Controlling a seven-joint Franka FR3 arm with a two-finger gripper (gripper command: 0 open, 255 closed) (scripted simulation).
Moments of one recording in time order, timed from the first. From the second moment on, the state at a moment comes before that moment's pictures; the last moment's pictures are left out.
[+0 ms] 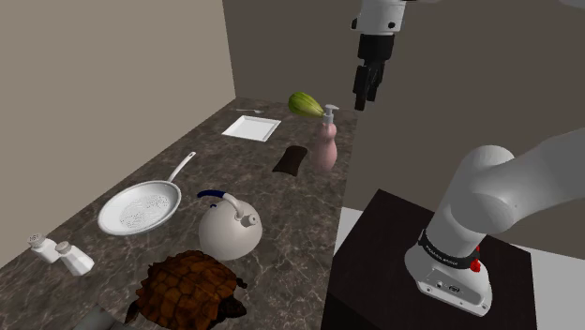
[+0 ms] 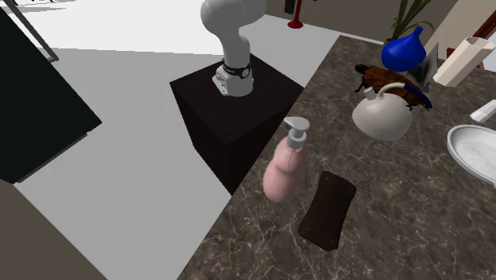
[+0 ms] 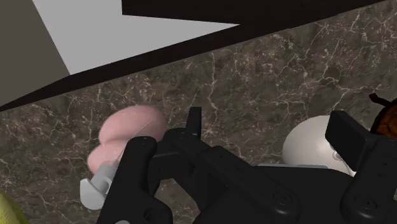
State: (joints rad) arm -0.02 -0.74 -0.06 -2.32 0.02 1.53 -0.15
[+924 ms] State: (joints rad) arm -0.06 -0.40 -0.21 -2.20 -0.06 1.78 -0.33
